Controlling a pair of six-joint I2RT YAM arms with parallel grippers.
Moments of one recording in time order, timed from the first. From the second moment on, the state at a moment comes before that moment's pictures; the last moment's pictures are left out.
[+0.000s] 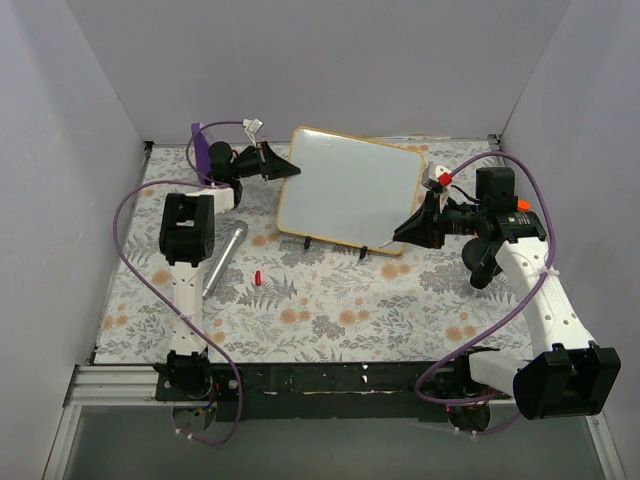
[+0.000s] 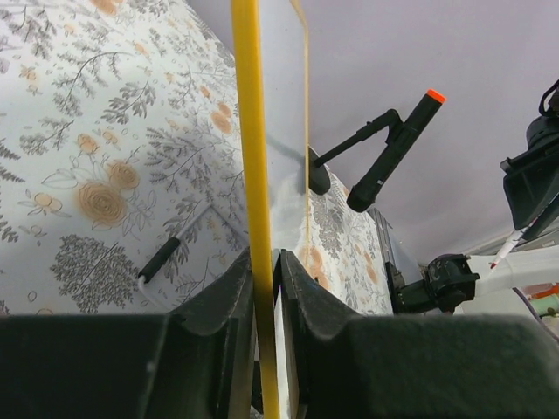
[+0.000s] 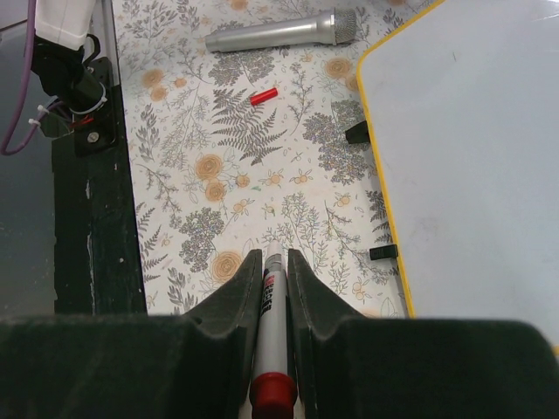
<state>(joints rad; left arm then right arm) -0.10 2.43 1.66 1.01 1.23 -1.05 0.11 1.16 1.10 -0.69 -1.17 -0.53</state>
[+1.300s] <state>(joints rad) -0.17 2.16 1.61 0.87 0.87 -1.06 0.10 1.12 1.15 -0.72 -1.17 -0.53</state>
